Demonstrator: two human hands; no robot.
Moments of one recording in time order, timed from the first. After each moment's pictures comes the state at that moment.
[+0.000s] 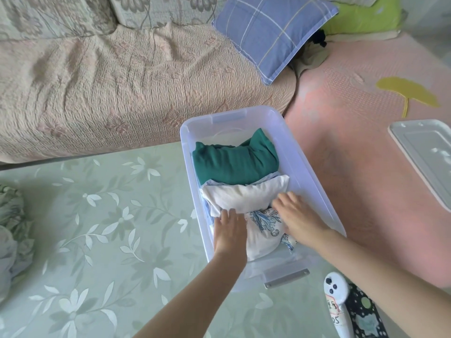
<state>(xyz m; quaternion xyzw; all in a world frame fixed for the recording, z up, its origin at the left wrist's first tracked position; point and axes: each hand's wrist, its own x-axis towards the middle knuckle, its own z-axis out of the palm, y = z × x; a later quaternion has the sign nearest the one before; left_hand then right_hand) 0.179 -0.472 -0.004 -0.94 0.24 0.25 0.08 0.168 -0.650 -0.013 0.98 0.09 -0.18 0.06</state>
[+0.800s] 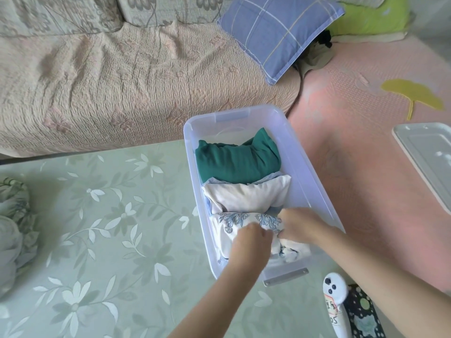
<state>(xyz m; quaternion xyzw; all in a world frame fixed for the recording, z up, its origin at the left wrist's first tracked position) 0.156 -0.490 0.031 -0.82 -0.03 0.39 -0.41 0.172 -0.643 0.004 0.95 0.02 -0.32 -0.01</state>
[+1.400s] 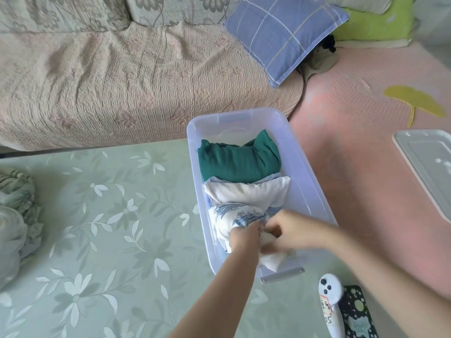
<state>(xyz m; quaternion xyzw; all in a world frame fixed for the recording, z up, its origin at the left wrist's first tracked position) 0.162 -0.503 0.015 -0.60 -0.40 0.39 -0.58 0.158 -0.617 0.084 0.86 0.00 -0.42 -0.30</state>
